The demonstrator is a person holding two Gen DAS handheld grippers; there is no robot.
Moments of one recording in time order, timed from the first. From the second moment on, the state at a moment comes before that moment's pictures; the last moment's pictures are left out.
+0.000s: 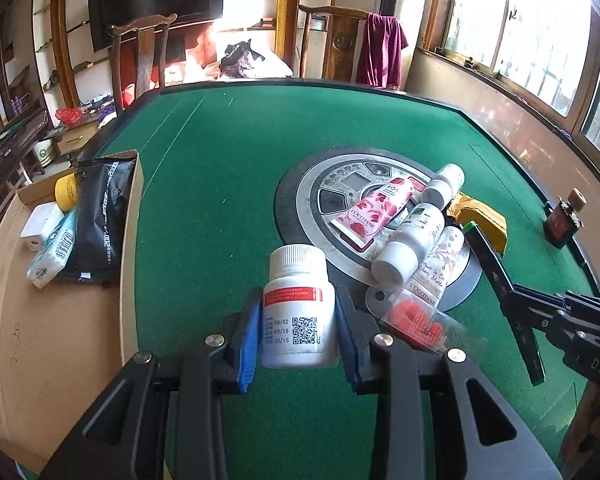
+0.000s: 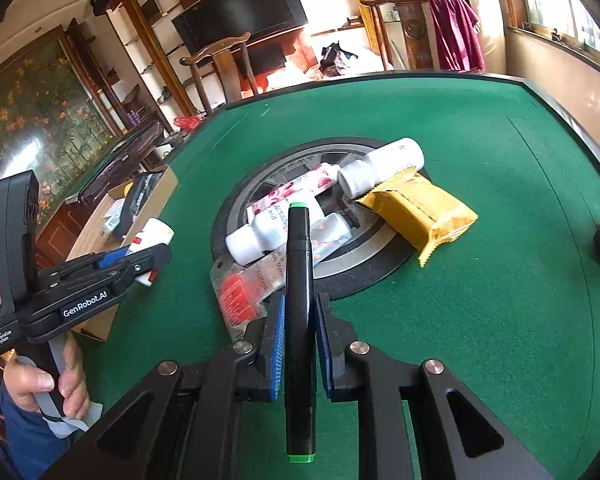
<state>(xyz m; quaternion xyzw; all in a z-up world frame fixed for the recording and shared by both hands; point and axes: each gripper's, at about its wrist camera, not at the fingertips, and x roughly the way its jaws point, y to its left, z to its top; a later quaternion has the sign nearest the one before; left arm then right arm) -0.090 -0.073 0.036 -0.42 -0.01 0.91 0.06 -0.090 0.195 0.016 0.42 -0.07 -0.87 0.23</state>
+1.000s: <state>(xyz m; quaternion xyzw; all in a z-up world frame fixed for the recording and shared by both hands) -0.080 -0.064 0.038 -0.40 0.01 0.92 0.04 -0.076 0.165 0.014 0.42 -0.06 -0.87 0.27</state>
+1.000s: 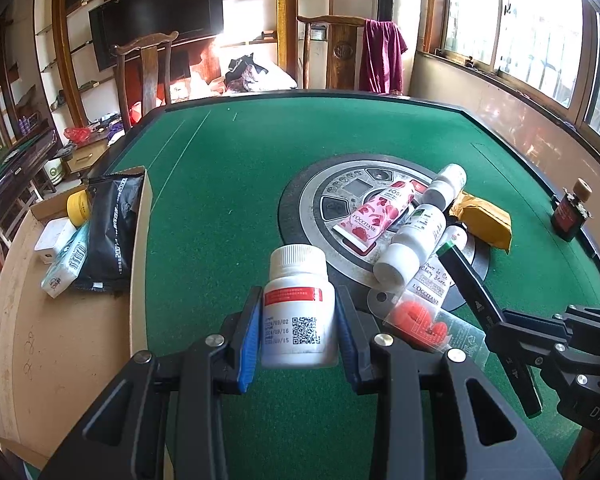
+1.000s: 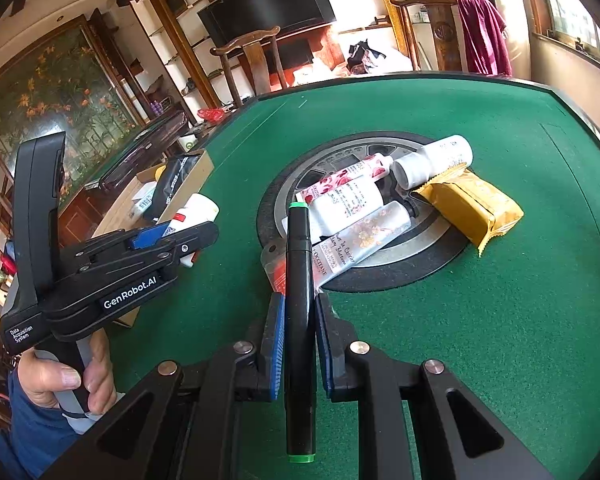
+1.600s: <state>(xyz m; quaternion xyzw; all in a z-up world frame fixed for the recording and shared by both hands) -0.031 -0.088 0.061 -0.37 -0.02 0.93 0.04 -0.061 0.149 0.028 0.41 -0.07 -0.86 0.29</state>
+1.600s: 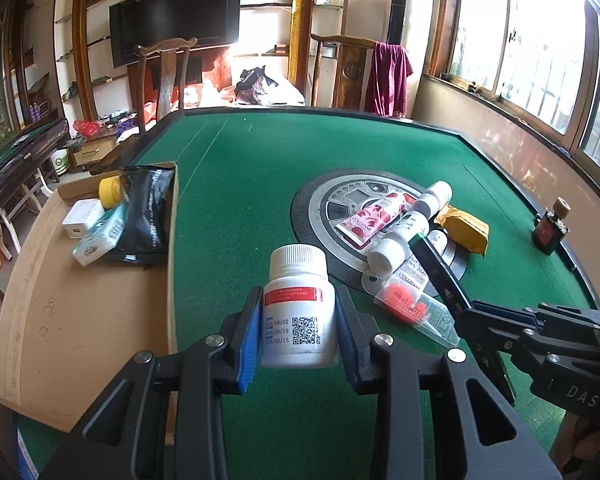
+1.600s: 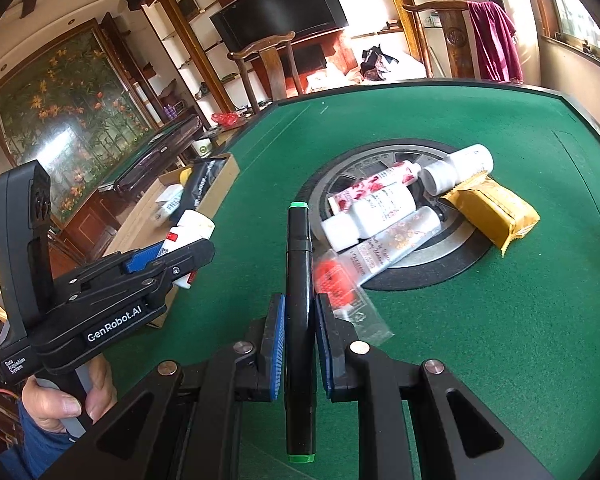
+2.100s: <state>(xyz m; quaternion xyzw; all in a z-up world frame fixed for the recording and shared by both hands) -0.005 -0.156 0.087 -0.34 -0.06 0.94 0.00 -0.053 0.075 0.049 0.40 -0.05 -0.85 0.34</state>
